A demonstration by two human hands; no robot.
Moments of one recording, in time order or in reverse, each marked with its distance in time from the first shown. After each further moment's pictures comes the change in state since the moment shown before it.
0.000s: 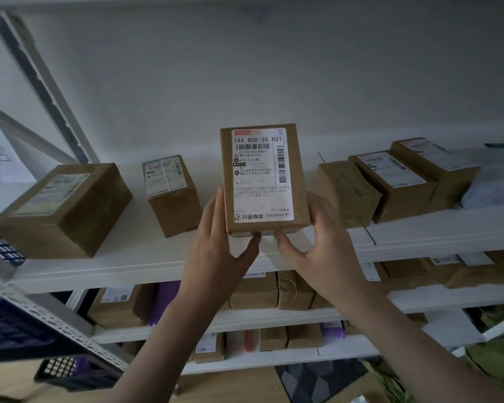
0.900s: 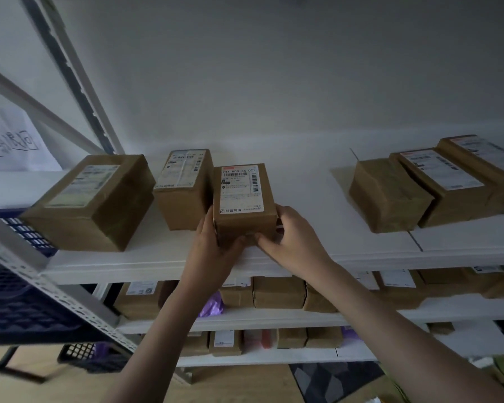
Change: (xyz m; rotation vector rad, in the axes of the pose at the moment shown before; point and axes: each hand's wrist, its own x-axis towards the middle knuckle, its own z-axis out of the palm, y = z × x) left_hand -0.009 -0.097 -0.010 -0.292 -0.138 -0.406; right_hand 0.033 0.028 0.116 0.022 -0.322 0.200
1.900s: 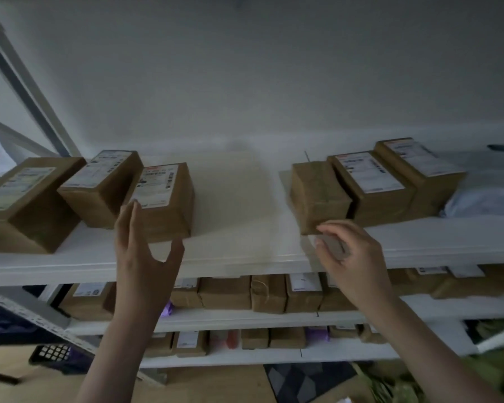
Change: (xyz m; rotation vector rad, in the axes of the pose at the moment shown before) left_hand -0.039 0.066 0.050 0.322 0.414 0.016; right_hand -0.094 0.097 -0.173 -0.163 0.287 -0.078
